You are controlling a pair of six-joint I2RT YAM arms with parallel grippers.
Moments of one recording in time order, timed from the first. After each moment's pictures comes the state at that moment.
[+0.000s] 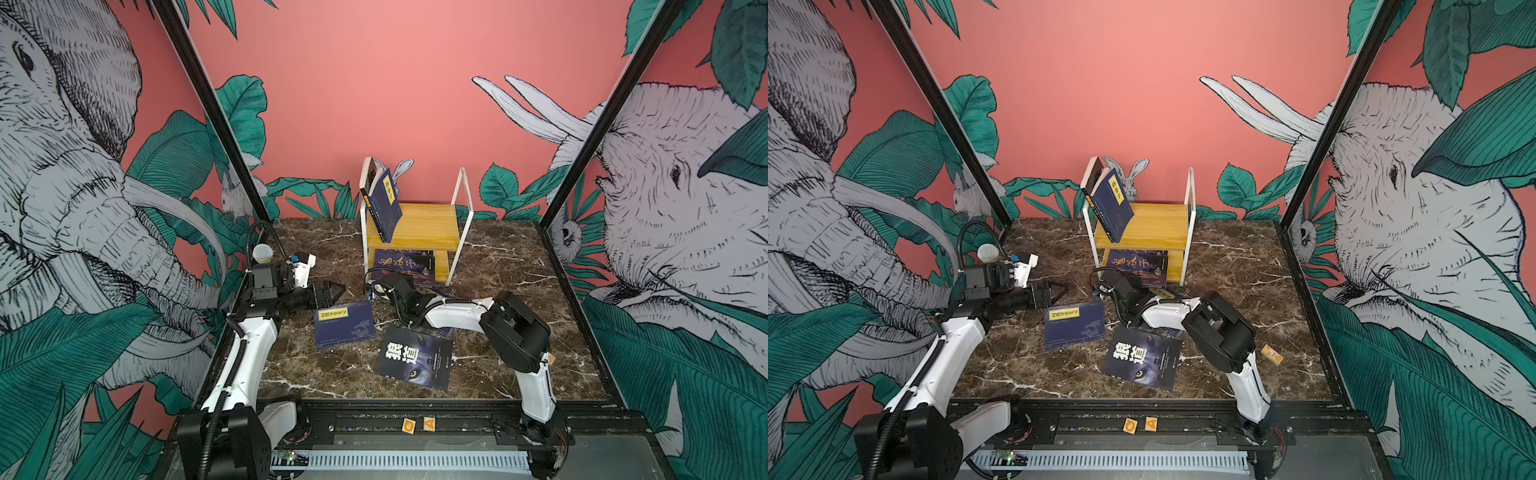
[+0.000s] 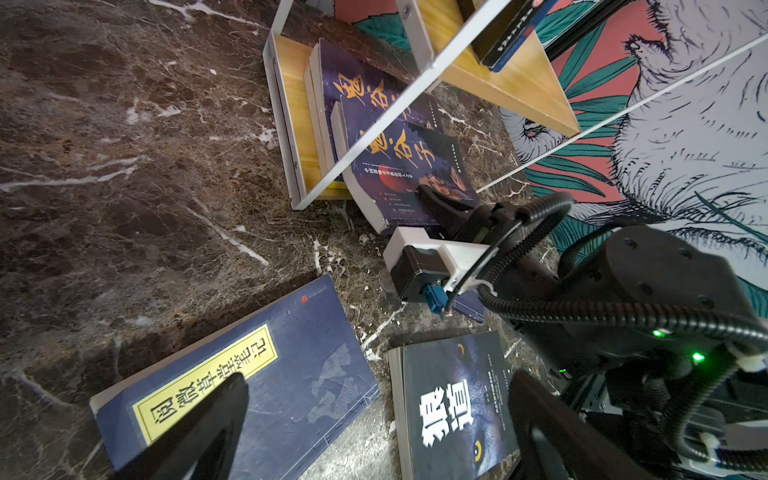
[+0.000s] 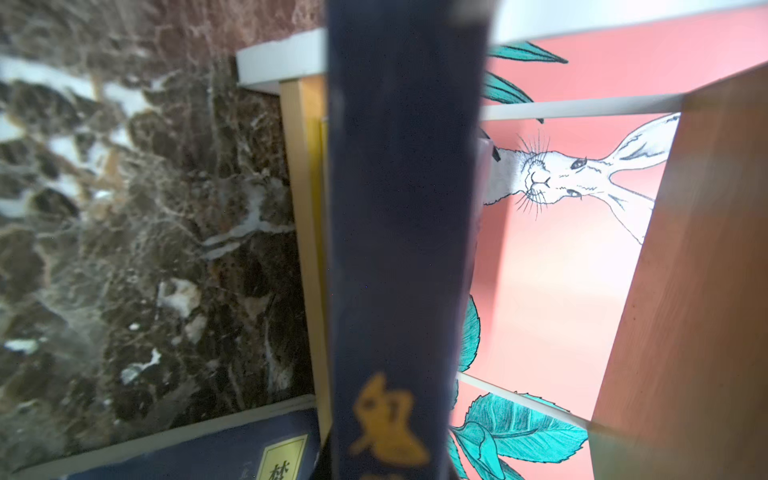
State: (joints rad) left arm 0.09 1.09 0.81 -0.50 0.79 -0.11; right arm 0.90 2.05 1.31 0.12 0.64 -1.05
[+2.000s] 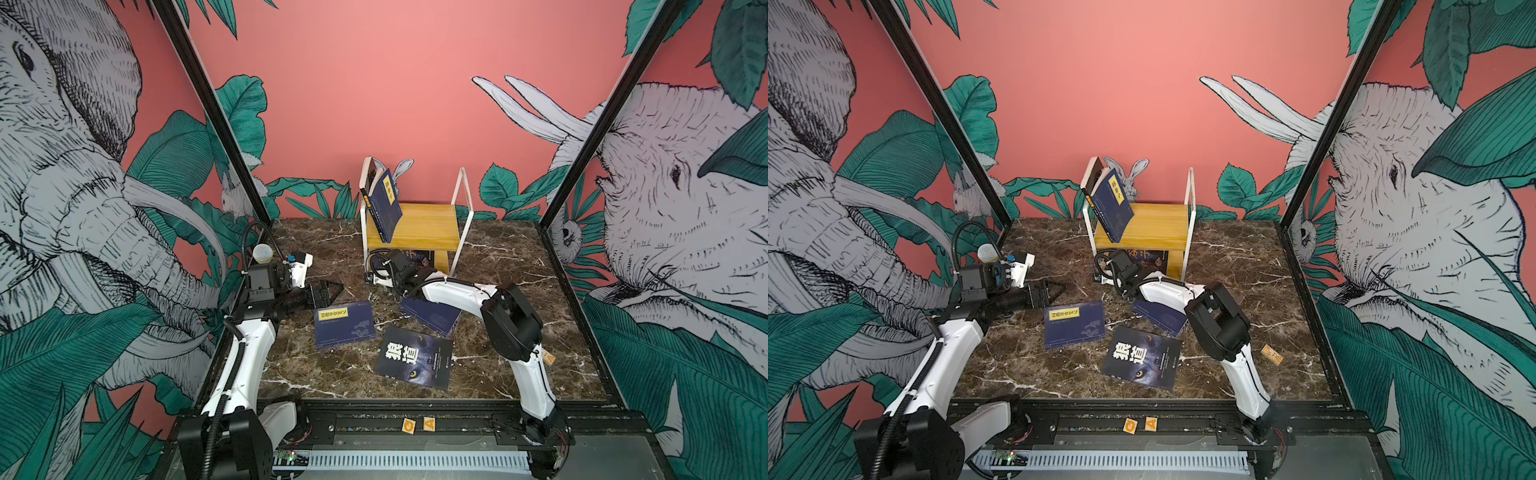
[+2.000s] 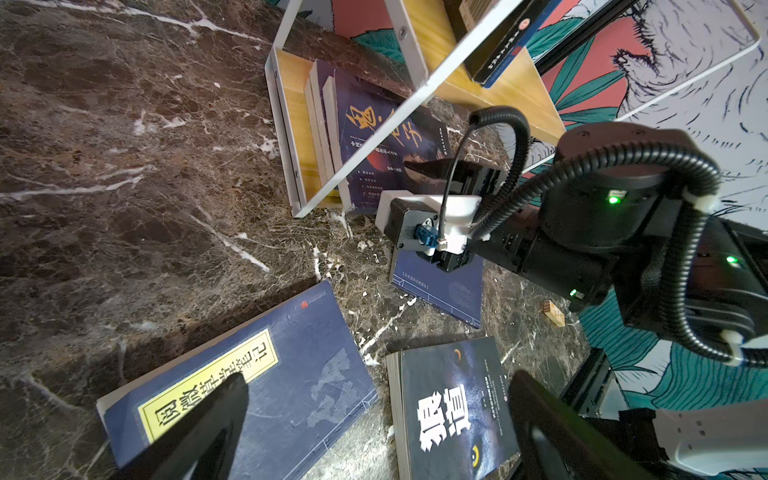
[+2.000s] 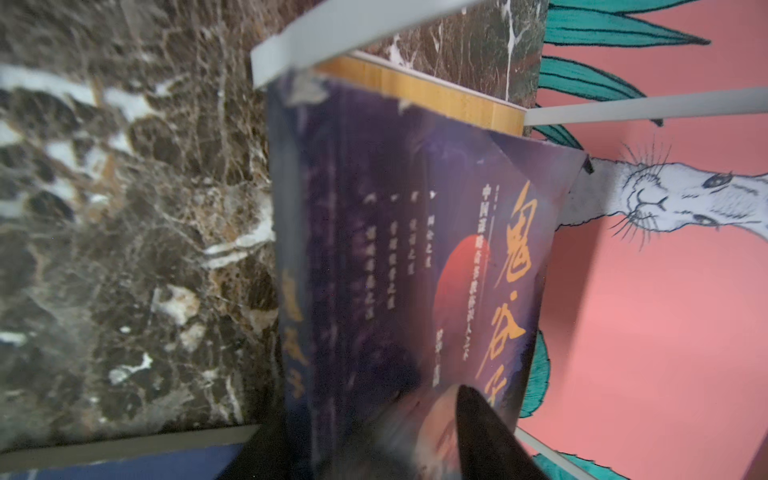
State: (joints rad) left arm 0.11 1.08 0.81 -0.49 0.81 -0.11; right arm 0.81 2.13 1.61 -0.32 0.41 -0.96
